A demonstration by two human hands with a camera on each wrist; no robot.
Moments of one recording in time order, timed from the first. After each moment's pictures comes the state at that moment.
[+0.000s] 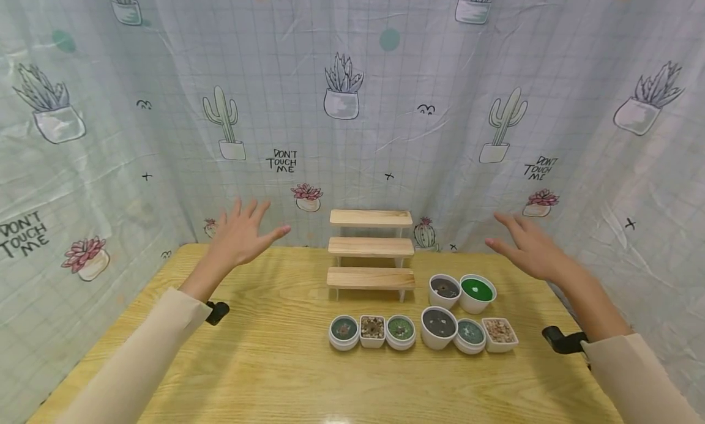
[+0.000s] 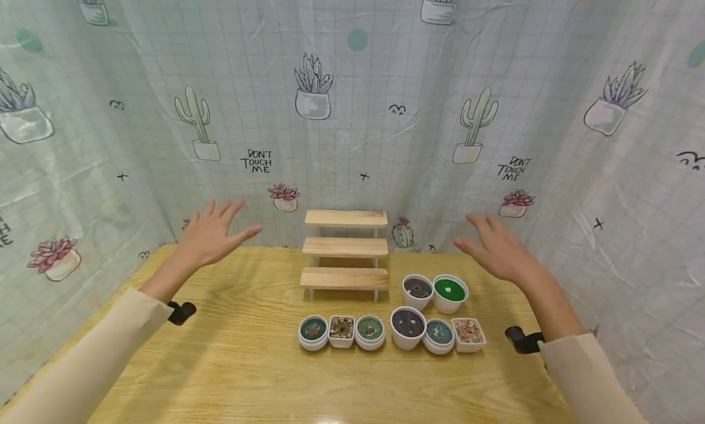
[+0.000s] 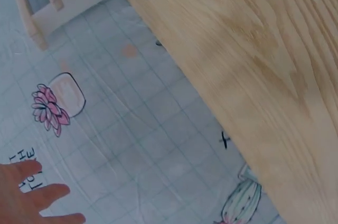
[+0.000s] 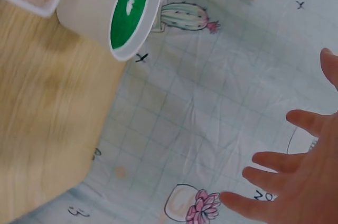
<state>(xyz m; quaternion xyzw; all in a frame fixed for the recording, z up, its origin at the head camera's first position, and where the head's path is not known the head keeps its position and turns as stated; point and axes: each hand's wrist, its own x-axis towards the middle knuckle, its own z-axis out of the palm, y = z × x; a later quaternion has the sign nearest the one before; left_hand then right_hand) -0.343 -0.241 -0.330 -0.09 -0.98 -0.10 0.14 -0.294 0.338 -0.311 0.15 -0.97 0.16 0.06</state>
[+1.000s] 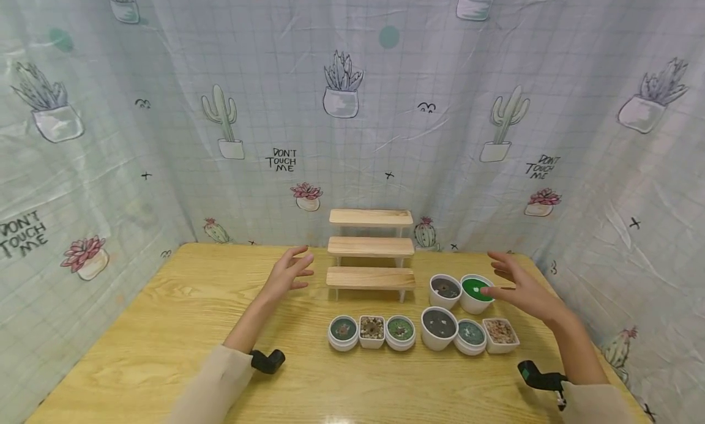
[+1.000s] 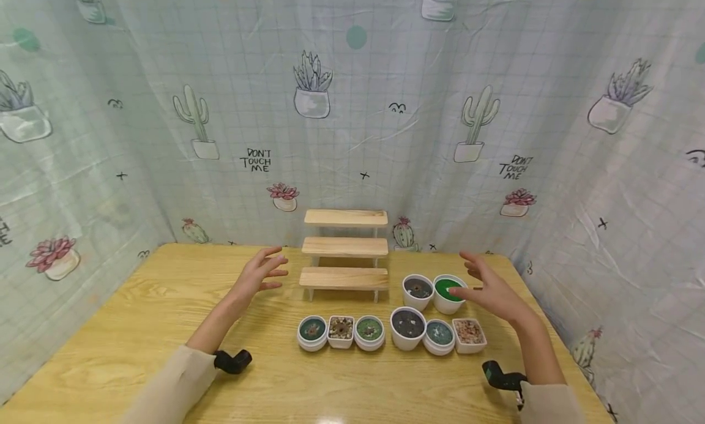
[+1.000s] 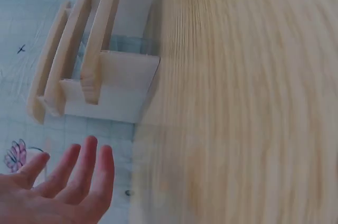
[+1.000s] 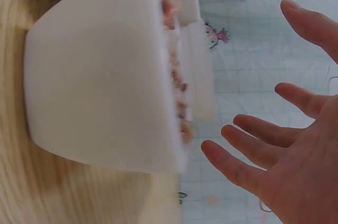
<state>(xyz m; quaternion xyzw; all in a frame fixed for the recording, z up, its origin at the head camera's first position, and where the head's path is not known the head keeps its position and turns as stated) -0.320 -0.169 -0.429 -0.08 -0.78 -0.62 -0.01 -0.272 0.346 -0.394 0.17 -0.89 0.42 -0.02</state>
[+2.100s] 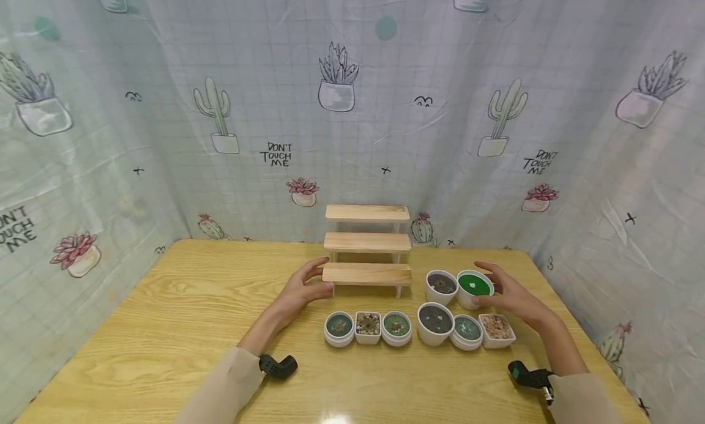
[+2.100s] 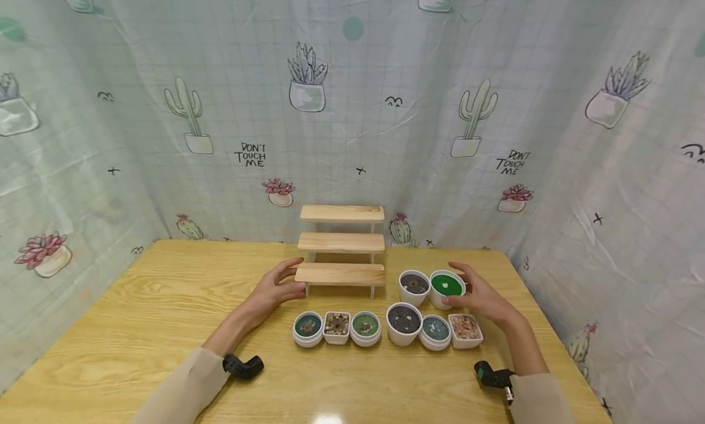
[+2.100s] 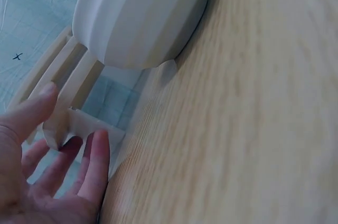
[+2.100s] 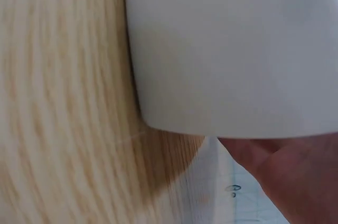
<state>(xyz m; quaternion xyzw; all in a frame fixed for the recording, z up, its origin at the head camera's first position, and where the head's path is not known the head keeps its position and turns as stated) -0.327 -0.144 -0.481 -0.15 -0.68 -0.71 -0.11 -0.289 0.351 -0.438 0.14 -0.88 0.44 -0.06</state>
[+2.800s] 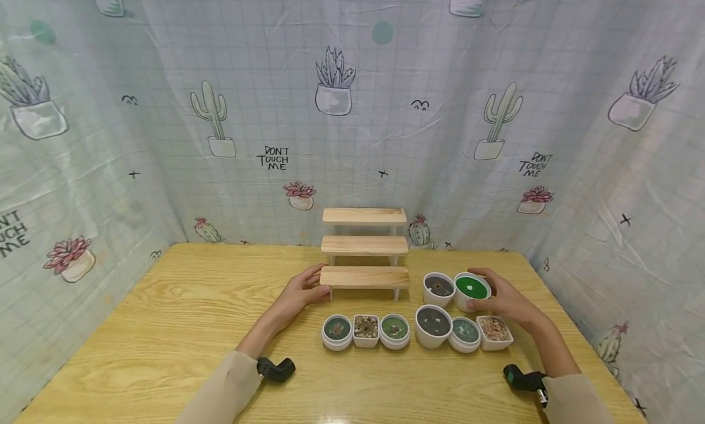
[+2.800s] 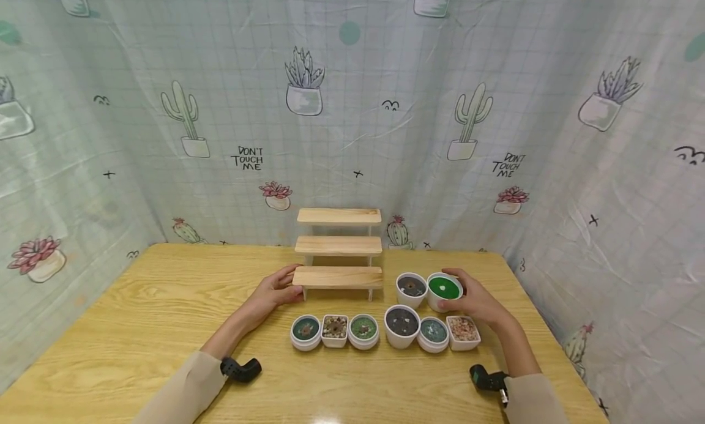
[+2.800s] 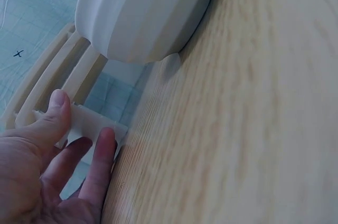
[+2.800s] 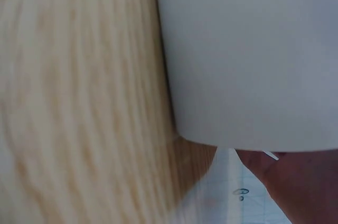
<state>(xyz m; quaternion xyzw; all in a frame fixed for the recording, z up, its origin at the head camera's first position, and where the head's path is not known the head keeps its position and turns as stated) -0.331 -0.146 -0.486 -0.19 -0.70 -0.67 -0.12 -0.291 0.344 -0.443 0.14 -0.89 0.44 -0.05</state>
